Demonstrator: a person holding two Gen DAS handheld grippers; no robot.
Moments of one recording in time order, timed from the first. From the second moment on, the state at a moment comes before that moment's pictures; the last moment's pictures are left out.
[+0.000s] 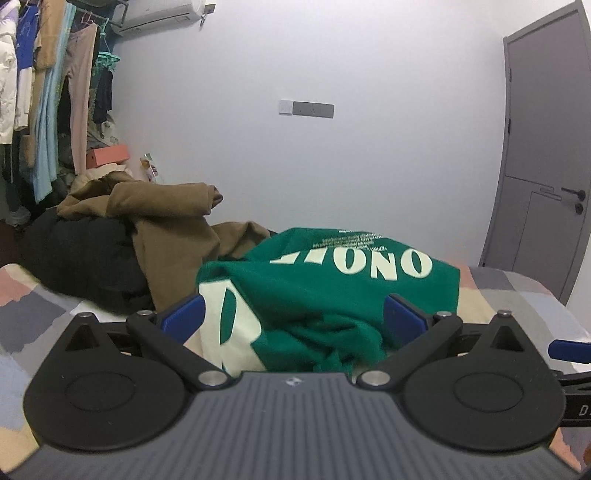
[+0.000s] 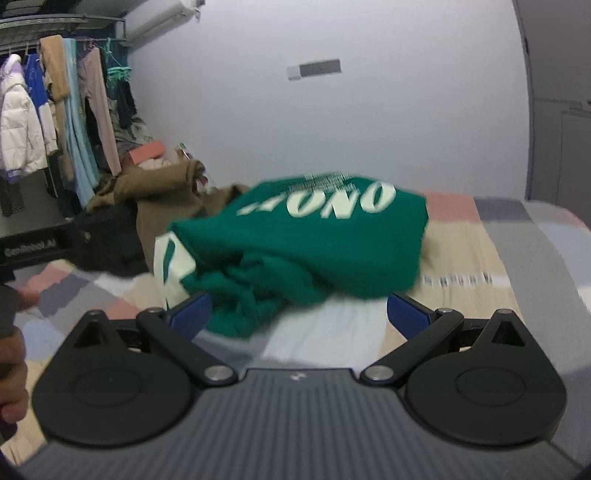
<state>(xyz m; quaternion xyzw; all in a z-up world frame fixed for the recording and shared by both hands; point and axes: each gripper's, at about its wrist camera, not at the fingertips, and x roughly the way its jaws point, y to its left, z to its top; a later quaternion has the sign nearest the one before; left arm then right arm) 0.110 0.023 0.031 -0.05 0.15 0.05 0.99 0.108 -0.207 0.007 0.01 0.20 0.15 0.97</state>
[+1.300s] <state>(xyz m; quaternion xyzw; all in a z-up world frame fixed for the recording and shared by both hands) 0.207 0.158 -0.121 -0.24 0.28 -0.02 0.93 0.317 -0.084 -0.088 -0.08 0.24 0.15 0.96</state>
